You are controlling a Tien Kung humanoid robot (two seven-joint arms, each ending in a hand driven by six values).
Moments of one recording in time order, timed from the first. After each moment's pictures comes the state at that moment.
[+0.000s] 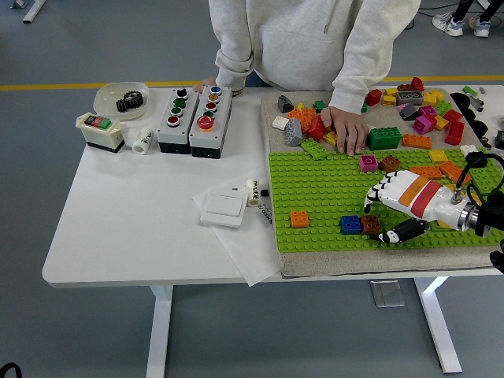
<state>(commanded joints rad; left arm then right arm) -0.21 0.14 -0.60 -0.28 1.38 -0.09 0.32 0.80 -0.51 0.35 0.76 -1.96 -0.41 0.58</state>
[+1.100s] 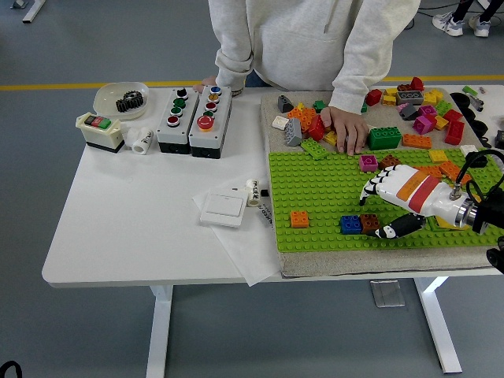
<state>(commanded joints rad) -0.21 0.14 -0.61 -0.28 1.38 -0.09 0.32 0.79 -0.52 0.40 0.82 -1.97 -0.39 0.56</state>
